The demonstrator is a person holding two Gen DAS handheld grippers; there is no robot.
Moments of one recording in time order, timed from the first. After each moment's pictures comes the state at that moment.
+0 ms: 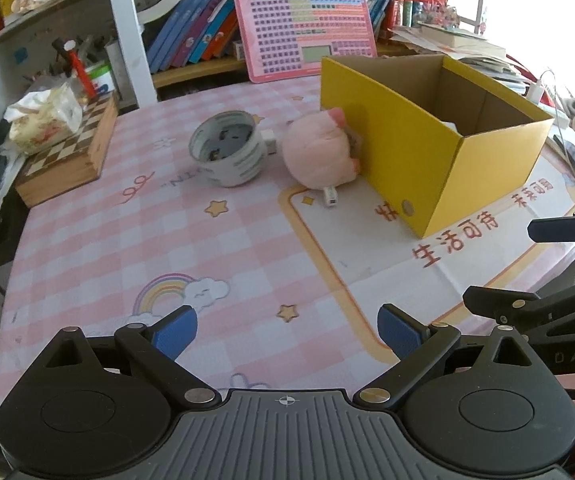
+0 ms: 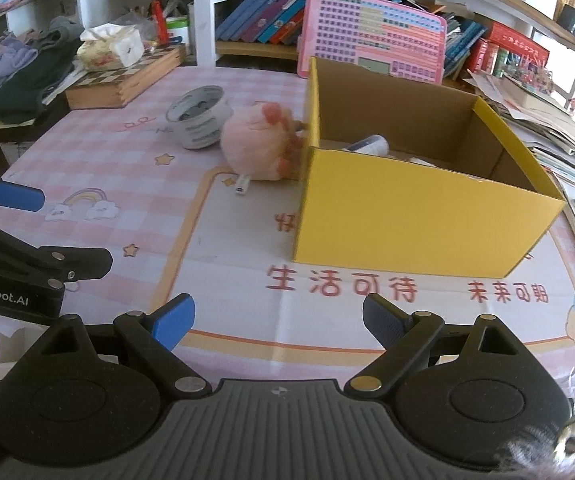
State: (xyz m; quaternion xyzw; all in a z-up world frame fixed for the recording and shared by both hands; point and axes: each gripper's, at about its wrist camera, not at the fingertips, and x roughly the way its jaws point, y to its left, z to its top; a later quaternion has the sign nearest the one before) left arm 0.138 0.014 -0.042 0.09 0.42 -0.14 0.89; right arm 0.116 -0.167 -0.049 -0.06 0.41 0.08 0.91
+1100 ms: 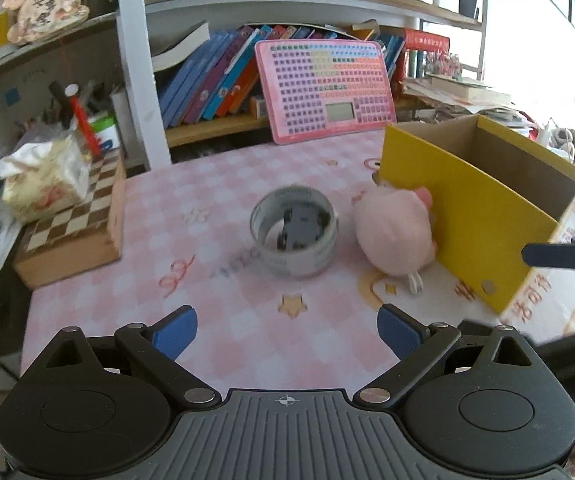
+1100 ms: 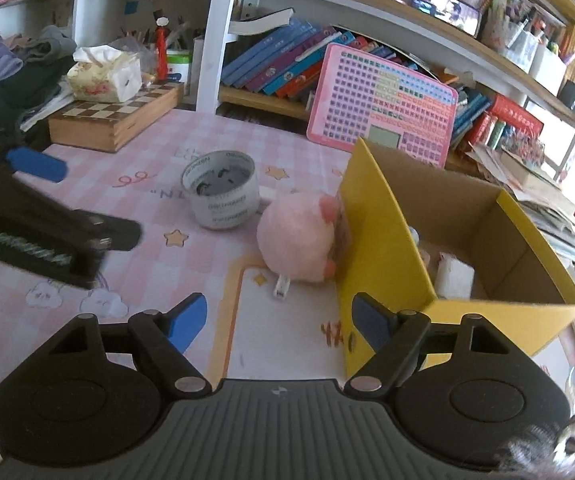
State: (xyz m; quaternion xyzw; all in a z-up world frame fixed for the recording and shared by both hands) left arm 0.231 0.077 -0.040 0.09 0.34 -0.19 0.92; right arm 0.176 -0.073 -0.050 -0.12 0.33 0.03 0.94
